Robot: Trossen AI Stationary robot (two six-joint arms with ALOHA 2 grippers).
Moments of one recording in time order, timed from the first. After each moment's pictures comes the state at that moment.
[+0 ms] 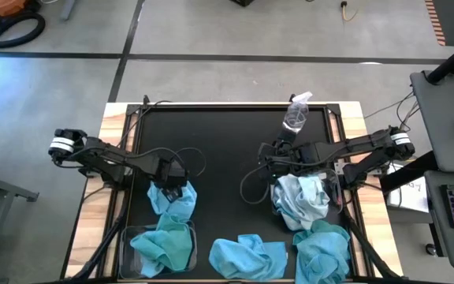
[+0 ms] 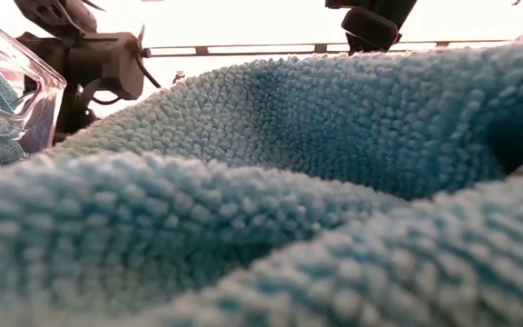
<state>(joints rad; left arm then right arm) -0.09 1.41 0.66 -0.83 -0.09 -0.78 0.14 1.50 1.30 -0.93 0.66 0.29</state>
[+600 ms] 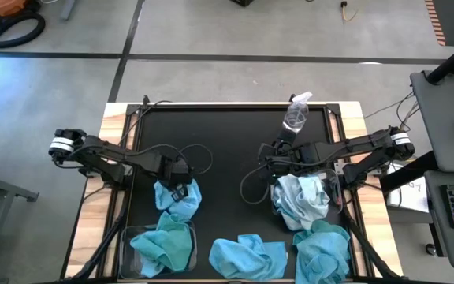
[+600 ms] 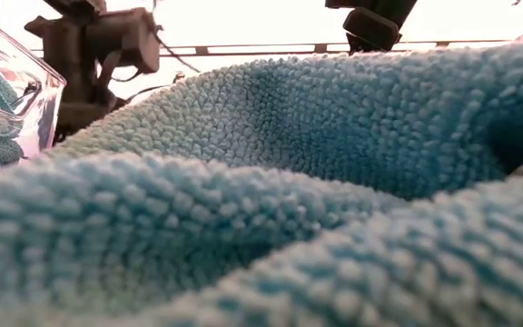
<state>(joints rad) -0.09 1.41 0.77 -0.84 -0.10 -0.72 0.14 1.50 1.30 -0.93 0.66 0.26</state>
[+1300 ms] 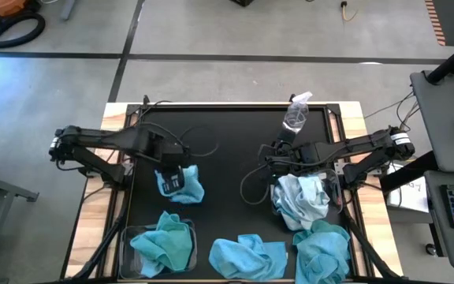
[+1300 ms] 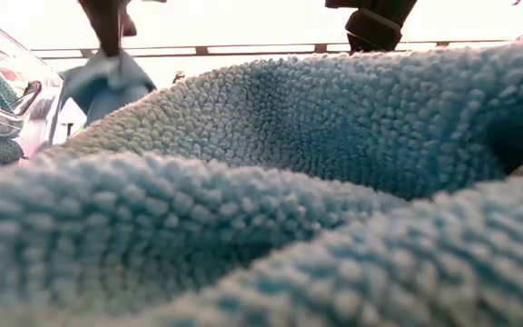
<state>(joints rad) -0.11 1.41 1.46 -1.42 -0.09 -0.43 0.14 1.50 1.30 -0.93 0.66 0.23</state>
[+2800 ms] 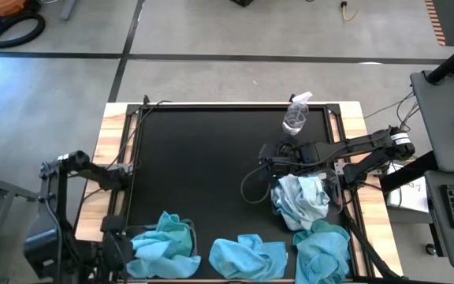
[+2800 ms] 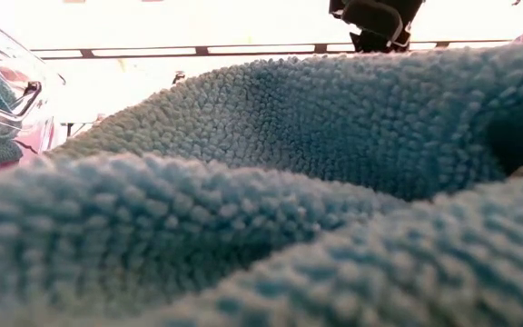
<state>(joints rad) -1.20 1.68 1.97 -1.57 -0.49 -1.23 0.14 1.50 1.30 -0.97 0.52 0.47</state>
